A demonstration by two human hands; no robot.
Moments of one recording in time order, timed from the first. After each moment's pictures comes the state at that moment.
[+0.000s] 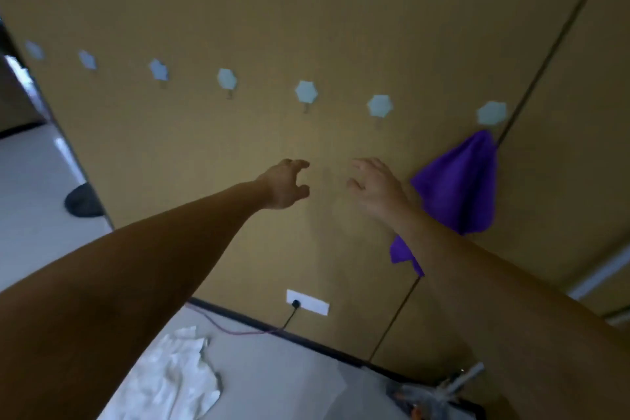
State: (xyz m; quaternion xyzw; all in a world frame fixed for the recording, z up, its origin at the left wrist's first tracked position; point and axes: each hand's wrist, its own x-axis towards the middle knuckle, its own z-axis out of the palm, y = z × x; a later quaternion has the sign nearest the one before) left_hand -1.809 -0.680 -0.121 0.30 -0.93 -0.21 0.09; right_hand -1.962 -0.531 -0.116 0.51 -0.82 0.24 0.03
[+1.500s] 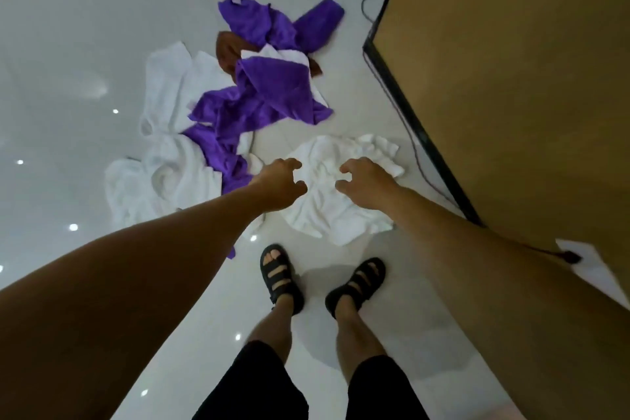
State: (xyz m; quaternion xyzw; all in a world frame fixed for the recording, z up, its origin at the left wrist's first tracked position) left_hand -1.257 -0.874 -0.595 0.69 -0.58 -0.43 -0.07; right_hand -1.450 -0.899 -0.596 0.66 -0.60 -0.14 -0.42
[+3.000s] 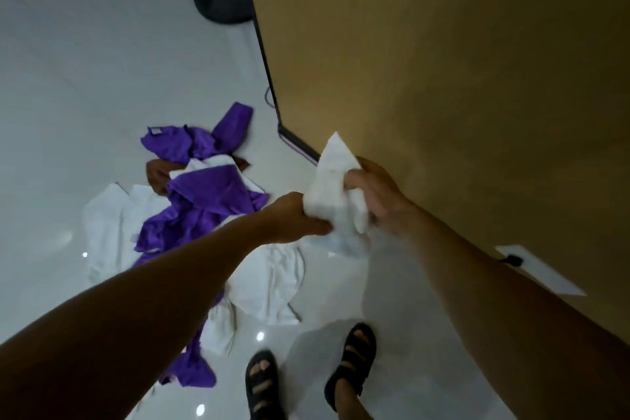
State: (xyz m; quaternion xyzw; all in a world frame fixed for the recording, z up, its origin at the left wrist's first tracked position) left_hand -1.443 -0.978 -0.554 0.50 -0.66 -0.56 -0.06; right_hand -1.624 -0.946 -0.530 0.35 -0.65 0.33 -0.59
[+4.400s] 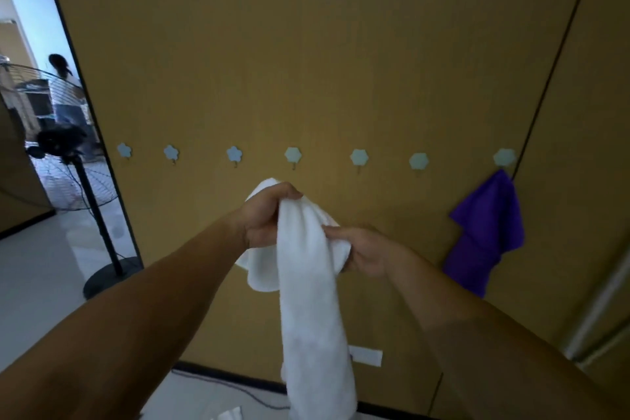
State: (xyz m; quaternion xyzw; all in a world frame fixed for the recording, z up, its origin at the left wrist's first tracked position) left_hand -1.585 -0.724 -0.024 0.17 -0.54 -0.82 0.07; right_hand -1.723 -0.580 -0.067 0.29 -0.62 0.55 -0.48
